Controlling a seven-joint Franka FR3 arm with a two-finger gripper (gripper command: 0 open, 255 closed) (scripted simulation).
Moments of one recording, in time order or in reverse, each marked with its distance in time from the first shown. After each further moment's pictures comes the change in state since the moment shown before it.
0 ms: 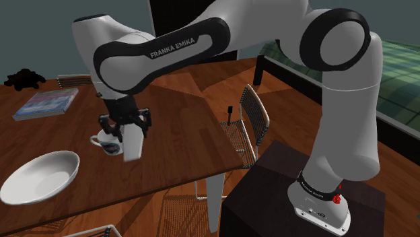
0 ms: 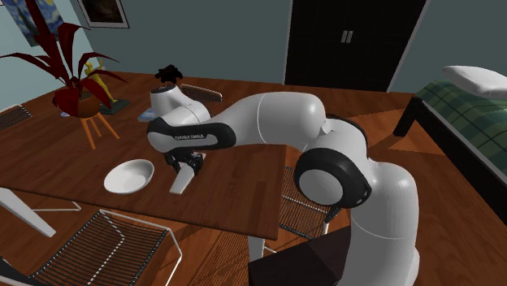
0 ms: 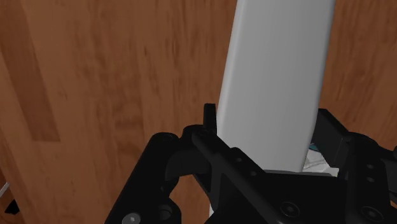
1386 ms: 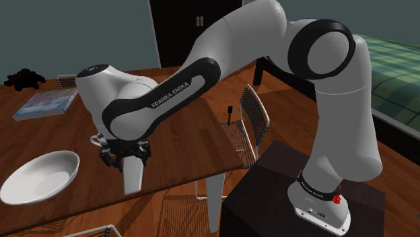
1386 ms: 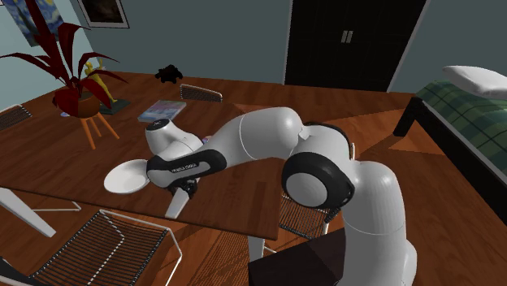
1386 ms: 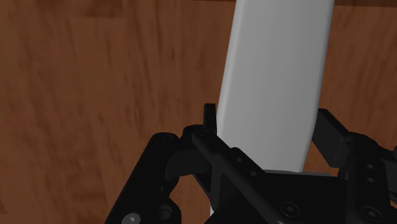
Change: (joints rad) arm 0.060 0.090 0.006 -0.118 -0.047 0.199 0.102
